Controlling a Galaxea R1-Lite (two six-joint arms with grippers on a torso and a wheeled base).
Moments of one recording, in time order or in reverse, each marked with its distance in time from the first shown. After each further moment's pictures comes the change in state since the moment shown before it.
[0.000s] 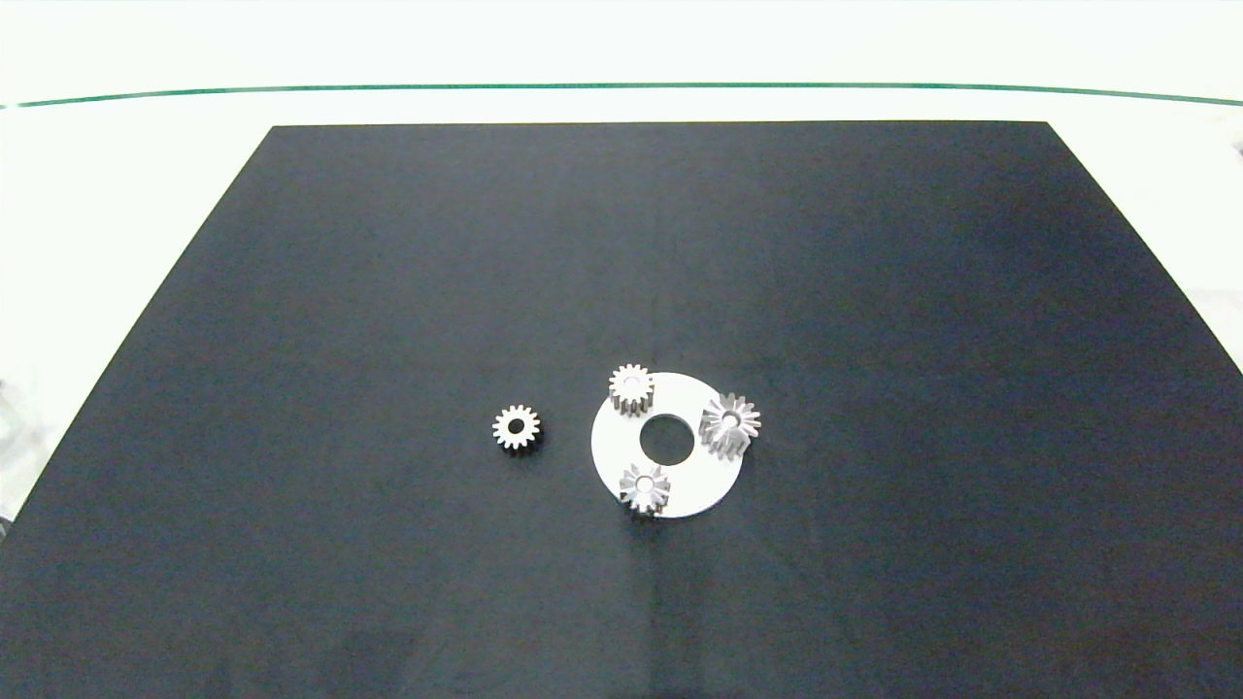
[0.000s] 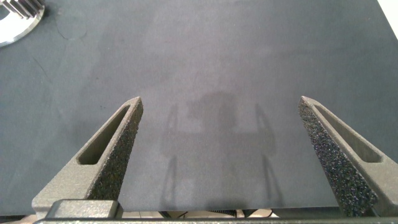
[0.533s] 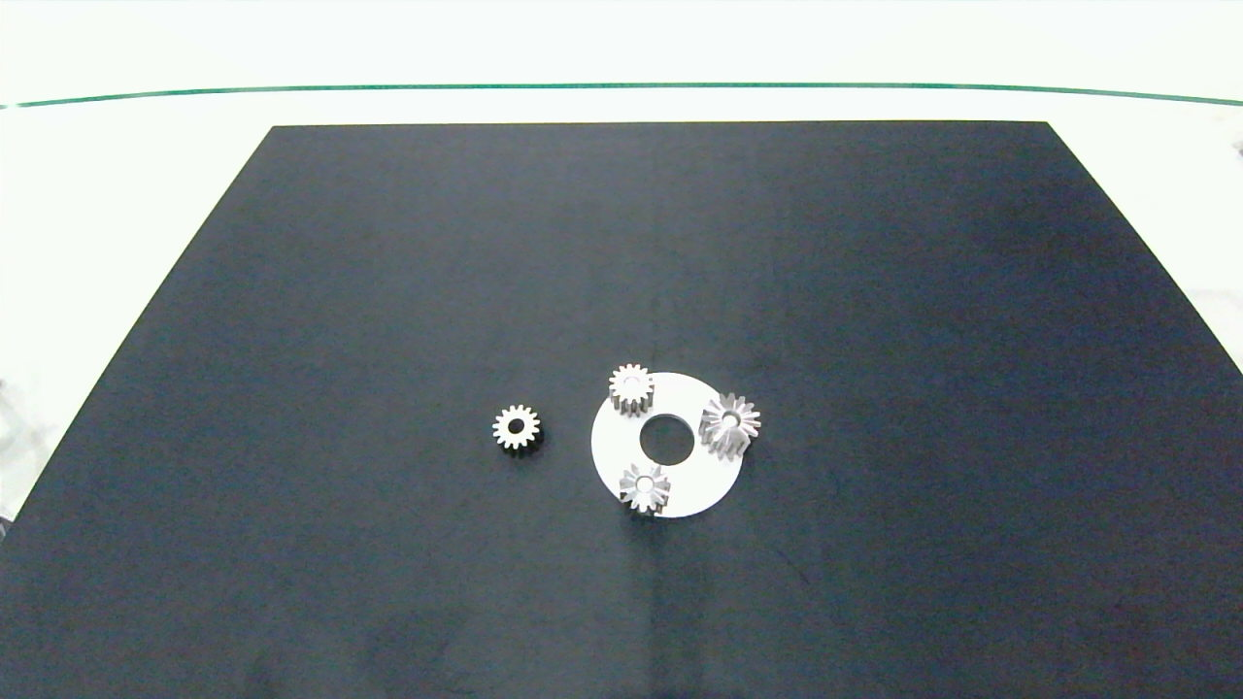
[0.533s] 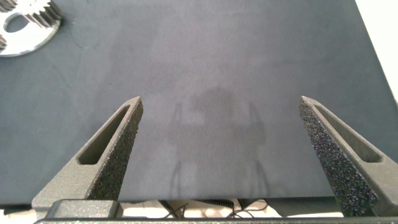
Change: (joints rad) left arm 0.000 0.000 -0.374 0.432 -0.001 0.015; right arm 0.002 0.006 -0.249 0.270 0.002 -0.009
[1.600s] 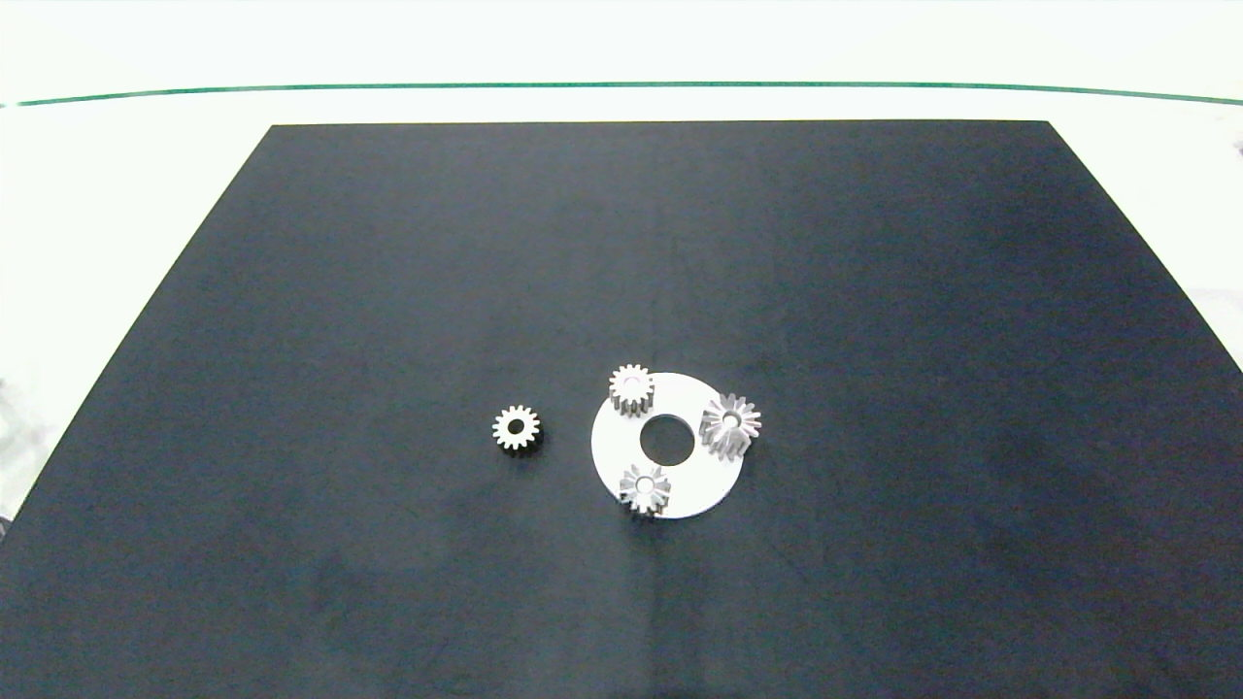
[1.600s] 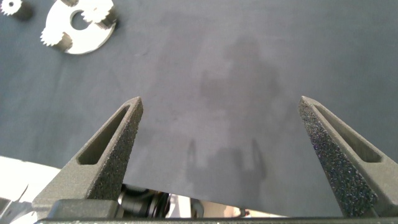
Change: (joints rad) left arm -0.054 0.392 -0.355 0.144 -0.017 0.057; right arm 0.194 0.547 -0.549 0.243 0.017 -0.023
